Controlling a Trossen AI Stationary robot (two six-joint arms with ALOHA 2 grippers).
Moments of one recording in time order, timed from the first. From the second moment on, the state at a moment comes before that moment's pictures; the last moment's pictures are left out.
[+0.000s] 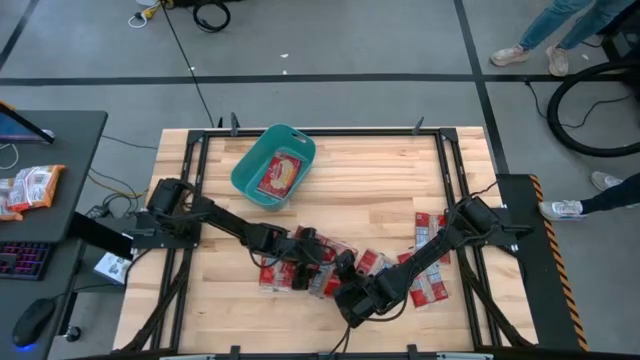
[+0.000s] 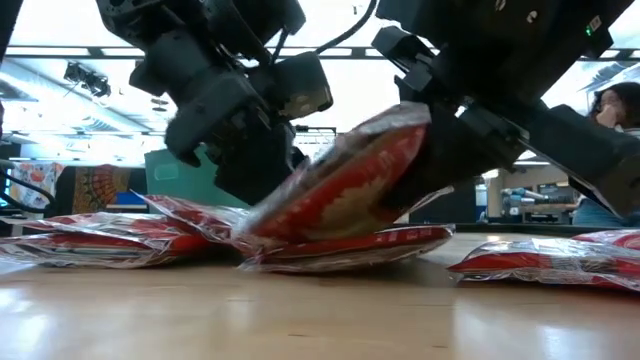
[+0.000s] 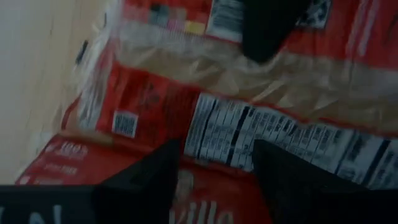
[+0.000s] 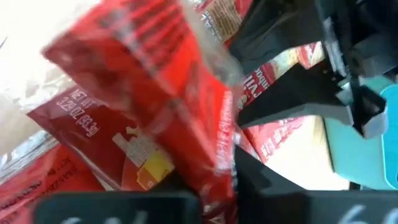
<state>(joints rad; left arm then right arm) -0.28 1.90 0.97 0.15 -0.07 -0.15 0.59 2.06 1.34 -0.50 0.73 -0.09</state>
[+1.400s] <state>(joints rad) -0.57 1.23 0.97 -0.56 -0.72 -0.22 0.04 1.68 1.17 0.17 0.17 0.26</state>
